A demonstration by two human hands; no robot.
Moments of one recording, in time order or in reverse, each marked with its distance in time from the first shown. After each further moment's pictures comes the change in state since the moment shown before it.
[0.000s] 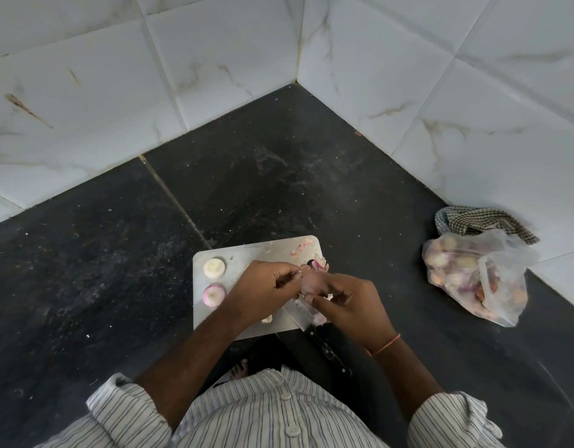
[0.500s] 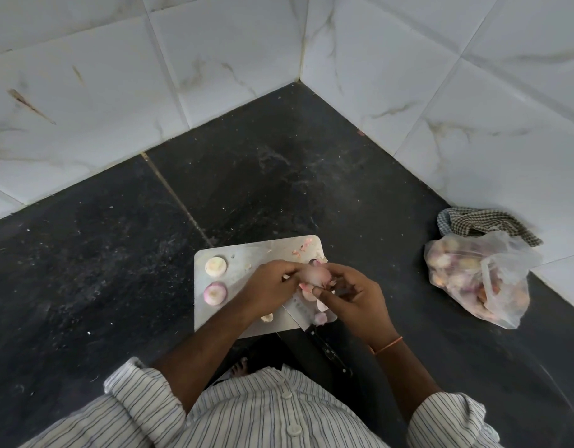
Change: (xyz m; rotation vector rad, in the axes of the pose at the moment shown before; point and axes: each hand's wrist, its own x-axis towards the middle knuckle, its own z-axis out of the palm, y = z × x) left_hand 0.021 -0.015 0.015 0.000 -0.057 -0.114; right_hand -0.001 0.011 0.005 0.265 0.101 0.107
